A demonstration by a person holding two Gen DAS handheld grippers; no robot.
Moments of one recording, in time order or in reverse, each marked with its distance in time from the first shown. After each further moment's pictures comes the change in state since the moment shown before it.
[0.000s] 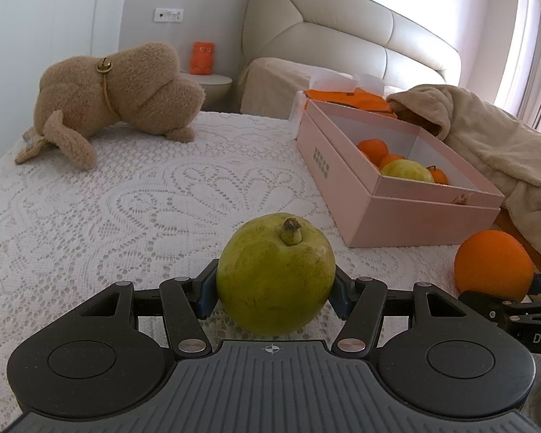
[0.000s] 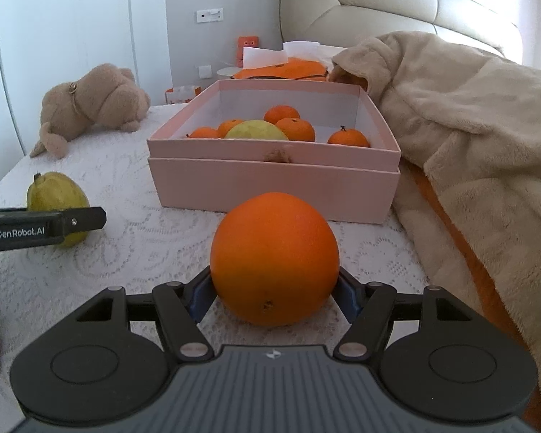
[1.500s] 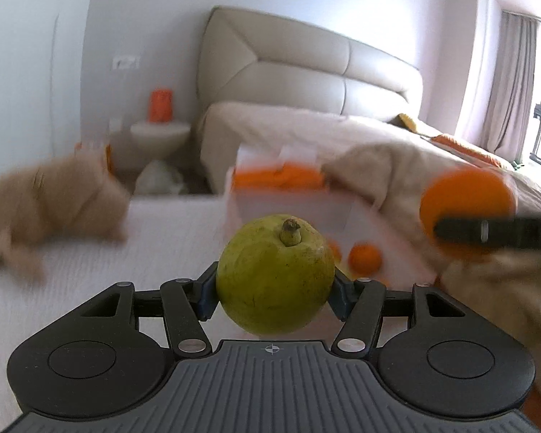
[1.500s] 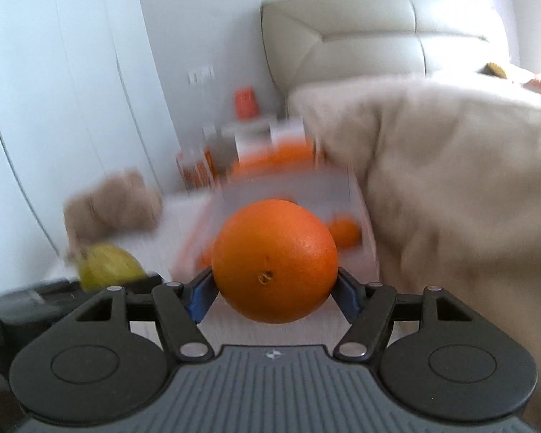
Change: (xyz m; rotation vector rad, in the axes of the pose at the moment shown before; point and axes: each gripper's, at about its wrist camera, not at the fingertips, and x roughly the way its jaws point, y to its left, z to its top) left arm -0.018 -0.078 0.087 0.106 -0.117 -0.077; right arm -0.061 -0.040 0.091 0.200 -0.198 0.096
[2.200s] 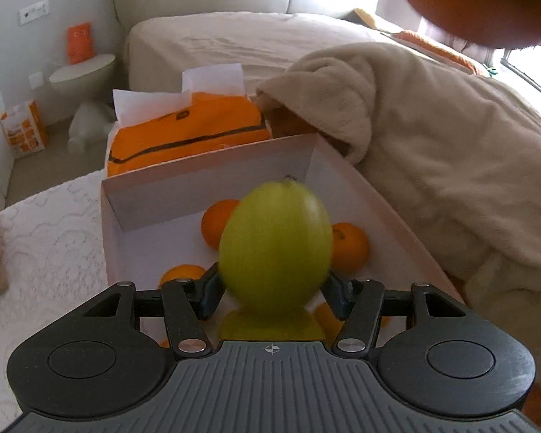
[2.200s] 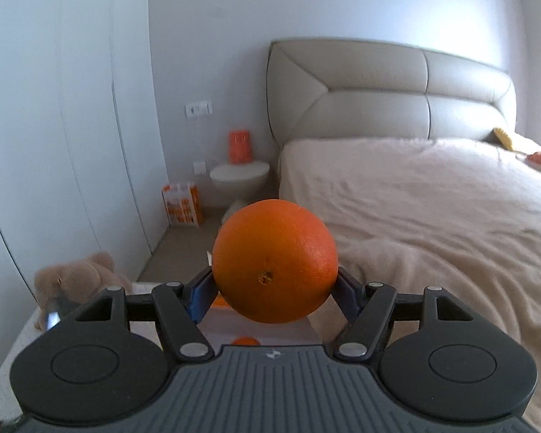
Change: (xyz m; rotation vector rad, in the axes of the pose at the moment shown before) left arm 0.174 -0.045 0.032 0.138 0.356 -0.143; right arm 0.057 -0.012 0.120 -0.127 0.012 -0.048
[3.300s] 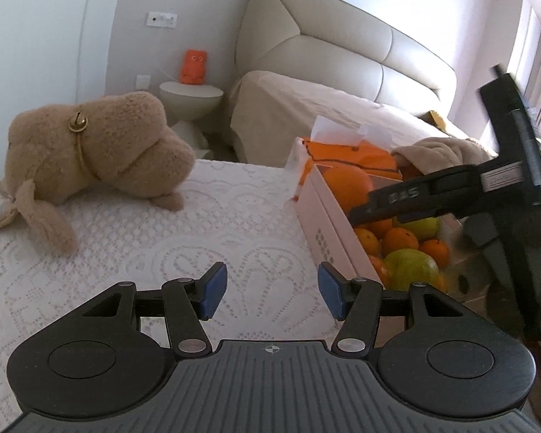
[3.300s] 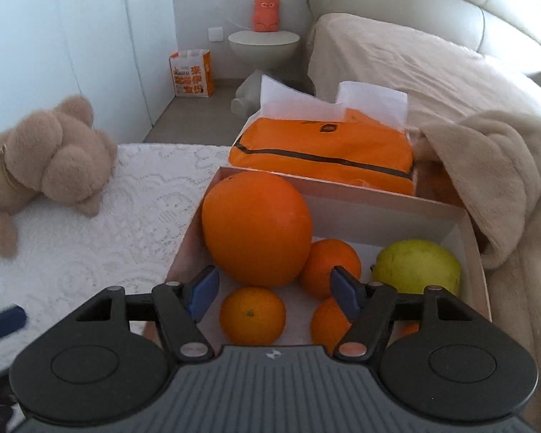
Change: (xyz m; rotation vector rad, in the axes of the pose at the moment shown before) left arm -0.124 0.111 -0.117 -0.291 -0.266 0.126; right arm 0.156 0.087 -0.069 -0.089 0.365 0.006
